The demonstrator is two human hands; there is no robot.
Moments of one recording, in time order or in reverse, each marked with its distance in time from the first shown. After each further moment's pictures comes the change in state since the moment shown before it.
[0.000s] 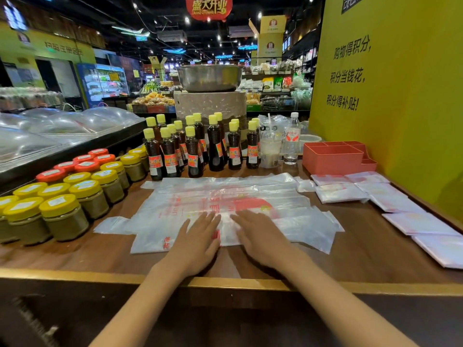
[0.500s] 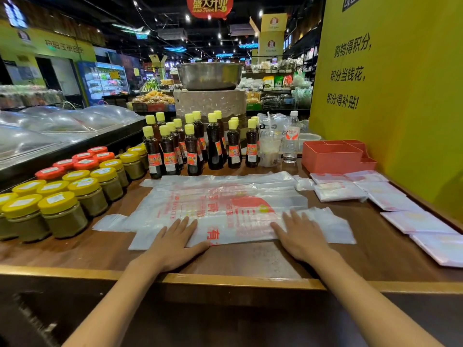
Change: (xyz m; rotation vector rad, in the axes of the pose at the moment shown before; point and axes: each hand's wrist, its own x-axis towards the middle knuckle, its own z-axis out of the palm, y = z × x) left_hand -0.003 -0.045 -0.001 -0.022 -0.198 -0.179; right_hand -0.028 0.080 -0.004 -0.125 -0.144 0.478
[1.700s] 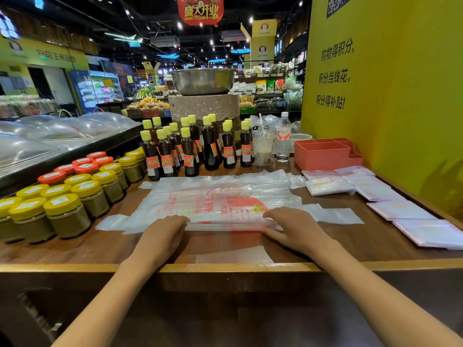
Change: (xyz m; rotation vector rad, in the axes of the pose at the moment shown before) left_hand -0.028 -0.006 -0.017 -0.006 0.445 0.209; right_hand -0.033 -0.002 -0.030 -0.009 0.204 -0.436
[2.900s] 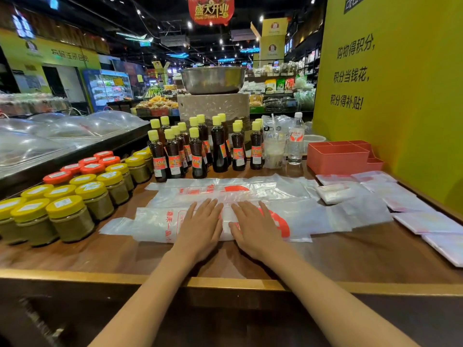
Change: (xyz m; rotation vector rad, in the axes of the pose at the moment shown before) left_hand 0.050 0.037 0.034 0.147 0.008 0.029; right_hand 0.076 -0.084 0.041 -0.004 0.033 0.046
